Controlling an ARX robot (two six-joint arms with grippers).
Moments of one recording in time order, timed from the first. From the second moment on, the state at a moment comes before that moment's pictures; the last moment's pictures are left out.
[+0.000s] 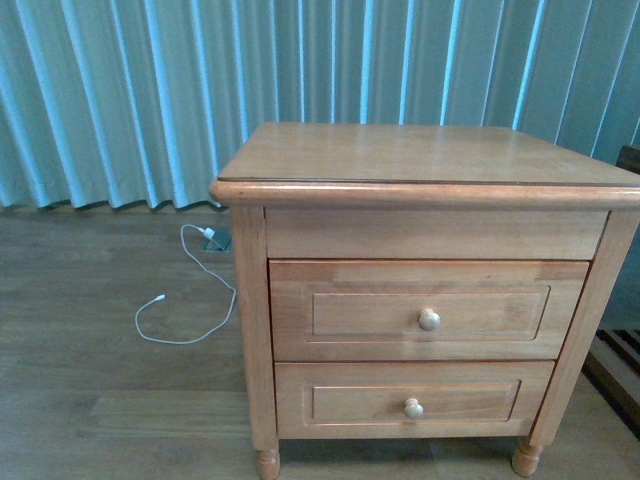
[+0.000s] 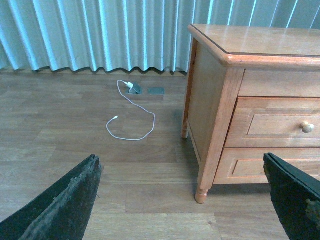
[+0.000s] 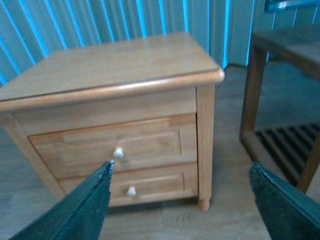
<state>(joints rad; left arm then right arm) 0.00 0.00 0.01 0.00 0.00 0.00 -0.01 0.47 0.23 0.20 -0.01 0.11</state>
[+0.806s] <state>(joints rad) 0.00 0.00 0.01 0.00 0.00 0.00 0.00 0.20 0.03 0.18 0.00 0.00</state>
